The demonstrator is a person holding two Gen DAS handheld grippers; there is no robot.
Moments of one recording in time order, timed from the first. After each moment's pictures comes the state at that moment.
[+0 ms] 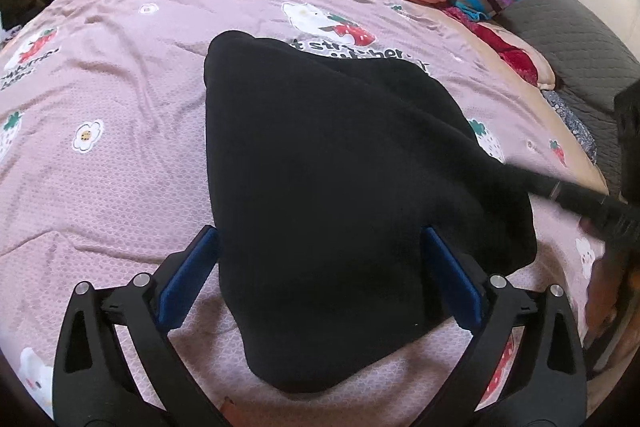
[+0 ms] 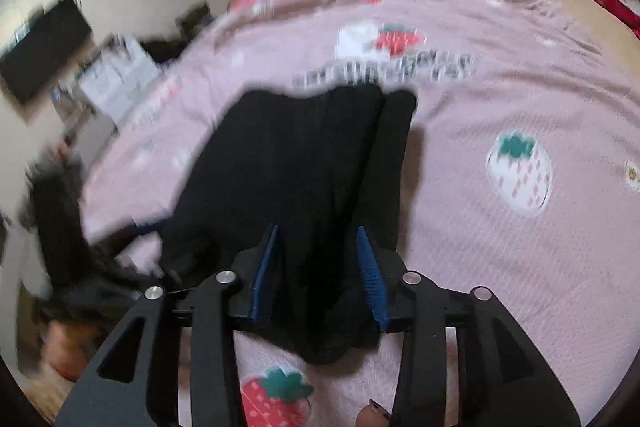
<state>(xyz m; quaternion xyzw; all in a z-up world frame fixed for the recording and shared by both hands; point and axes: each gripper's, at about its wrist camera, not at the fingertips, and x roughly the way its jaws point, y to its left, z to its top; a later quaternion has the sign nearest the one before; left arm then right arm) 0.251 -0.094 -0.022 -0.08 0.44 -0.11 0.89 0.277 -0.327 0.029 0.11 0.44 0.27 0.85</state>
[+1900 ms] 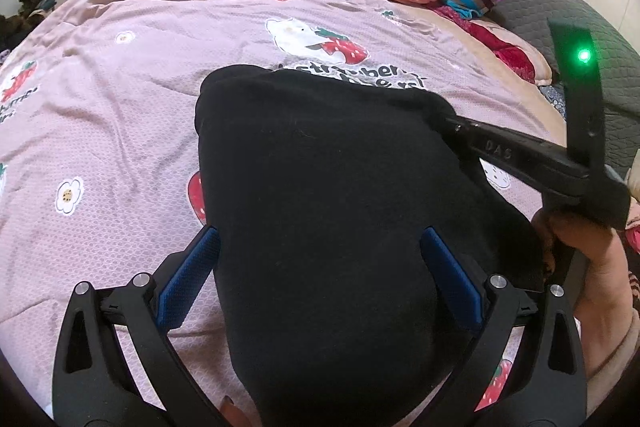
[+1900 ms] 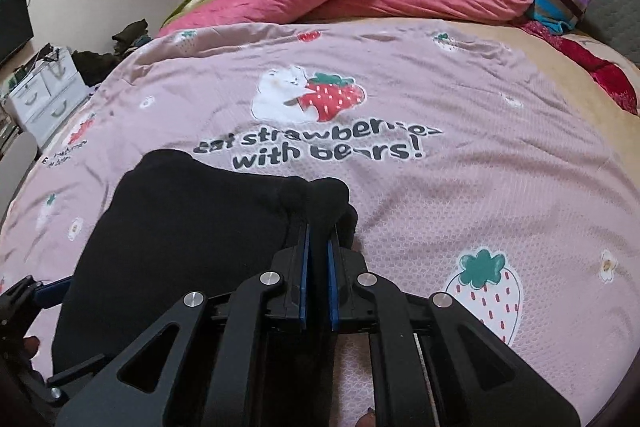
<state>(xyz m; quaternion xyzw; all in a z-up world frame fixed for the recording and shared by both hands) 0.288 -0.105 -0.011 -0.06 0.43 -0.12 0.89 0.370 -0.297 -0.008 0.01 0.41 0.14 0.90</state>
